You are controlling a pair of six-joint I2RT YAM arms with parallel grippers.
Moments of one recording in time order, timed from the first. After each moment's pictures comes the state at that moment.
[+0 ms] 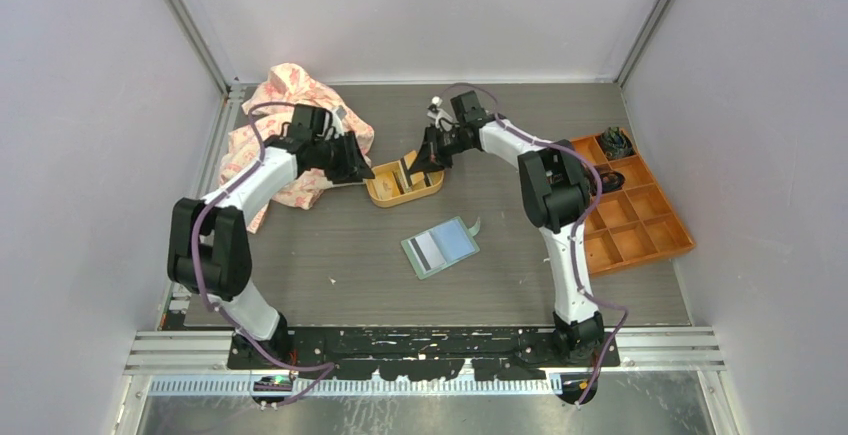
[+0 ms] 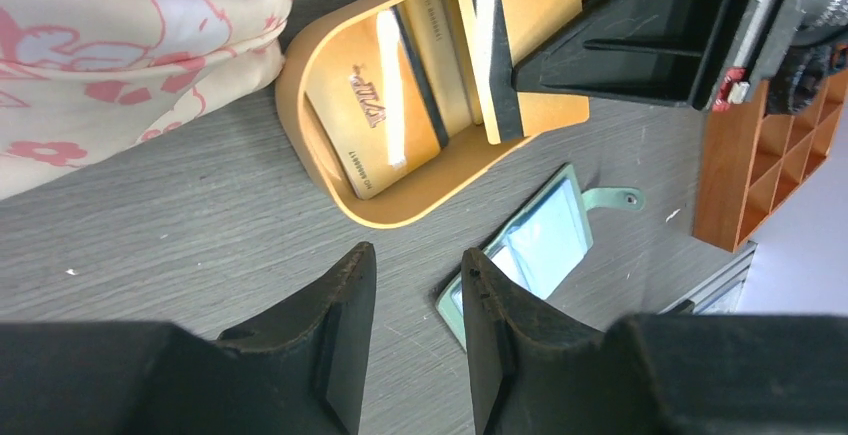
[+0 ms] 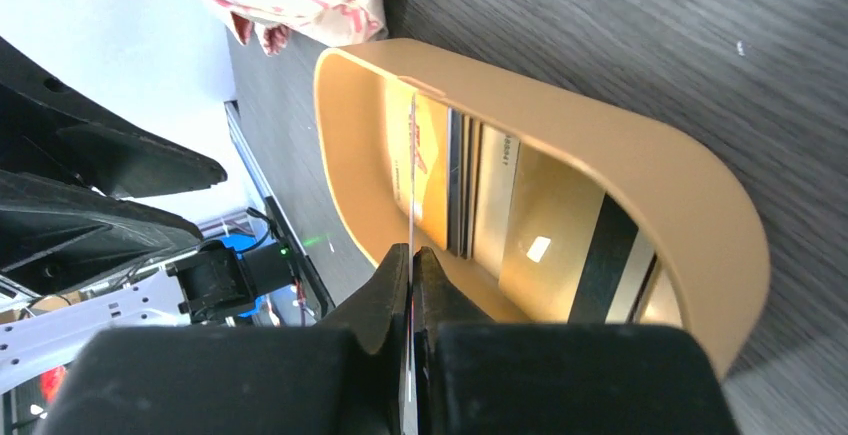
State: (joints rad) left arm -0.24 1.68 1.22 -0.48 0.42 -0.49; right arm 0.39 2.32 1.77 -0.41 -0.87 0.50
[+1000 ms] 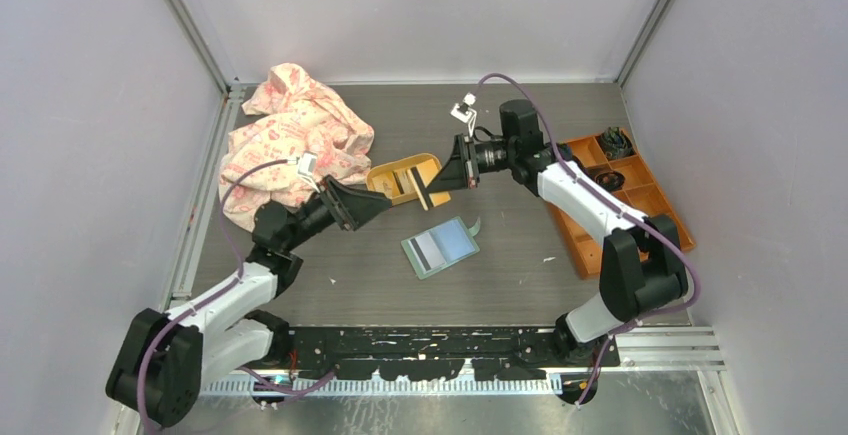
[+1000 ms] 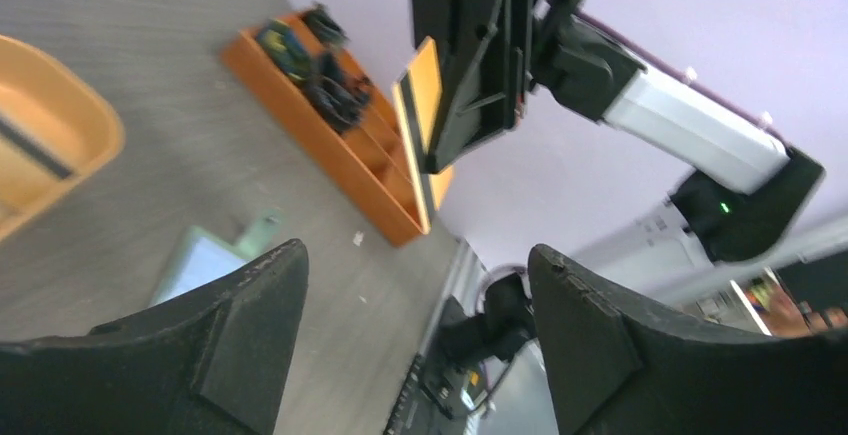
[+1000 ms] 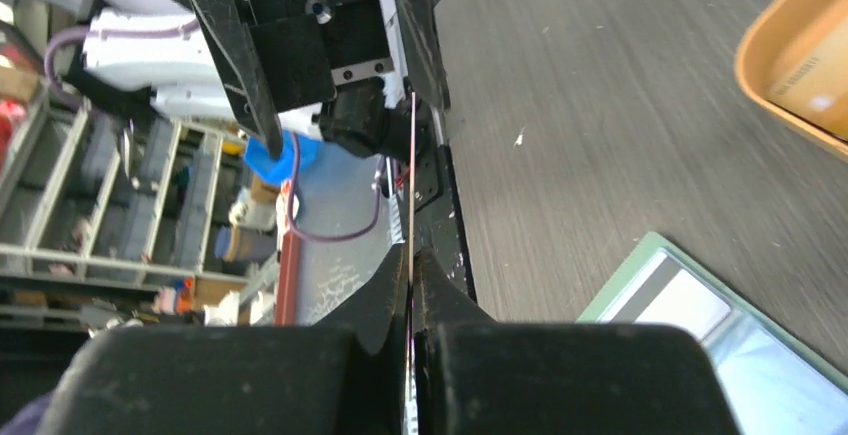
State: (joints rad) left arm -0.34 1.01 0.34 0.86 0.60 -1.01; right arm 0.37 1.55 1.12 -0.06 -1.20 0.47
